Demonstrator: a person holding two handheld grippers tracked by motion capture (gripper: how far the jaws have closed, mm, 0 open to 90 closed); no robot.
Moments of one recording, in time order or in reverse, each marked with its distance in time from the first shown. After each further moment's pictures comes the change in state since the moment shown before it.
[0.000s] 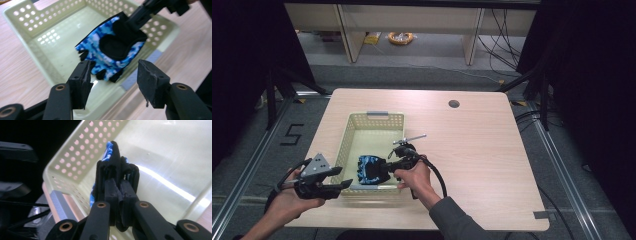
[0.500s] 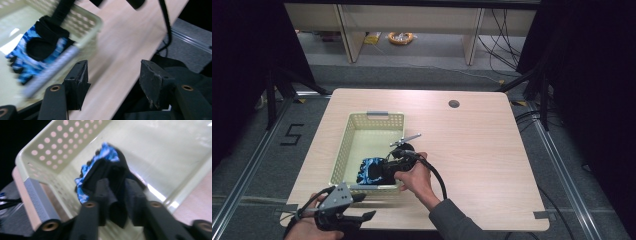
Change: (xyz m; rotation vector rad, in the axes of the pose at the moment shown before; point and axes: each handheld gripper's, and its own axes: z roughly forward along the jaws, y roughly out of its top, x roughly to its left) left arm -0.081 -0.014 0.010 -0.005 -0.211 0.018; right arm 0.007 0.003 -0.003 0.035 -0.178 -0.126
